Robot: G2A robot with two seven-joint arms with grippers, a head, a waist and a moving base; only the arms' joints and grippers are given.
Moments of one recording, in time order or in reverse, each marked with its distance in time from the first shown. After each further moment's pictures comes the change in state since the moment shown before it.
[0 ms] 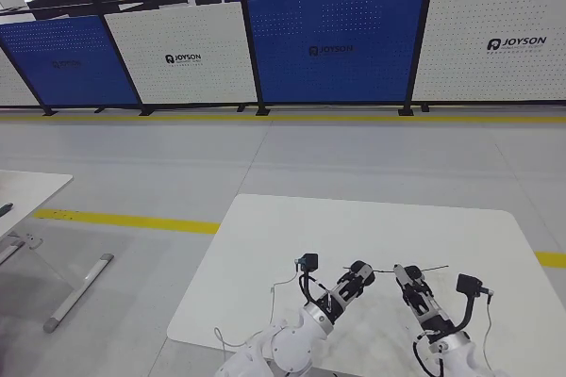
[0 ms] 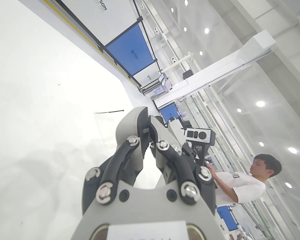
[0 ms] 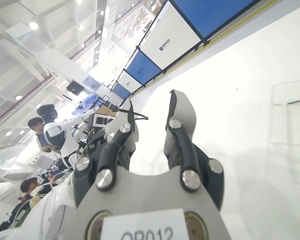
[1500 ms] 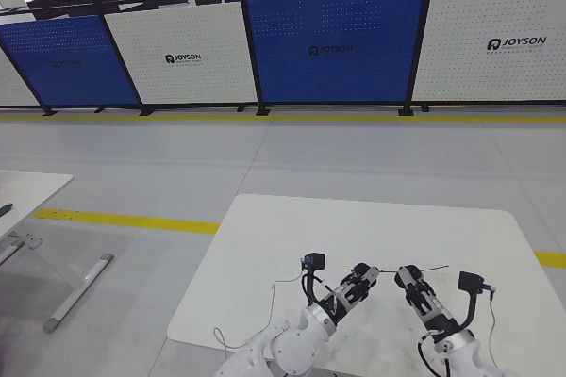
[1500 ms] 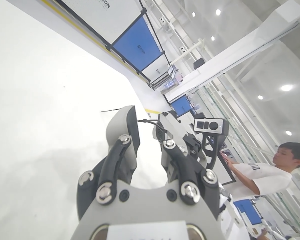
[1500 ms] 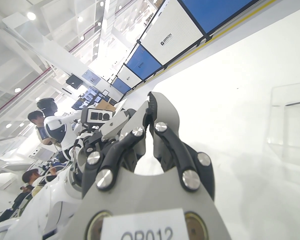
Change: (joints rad) left arm 0.012 0.001 -0.003 -0.053 0.138 0.088 -0.035; right arm 0.000 0.002 0.033 -0.021 -0.003 -0.008 0.080
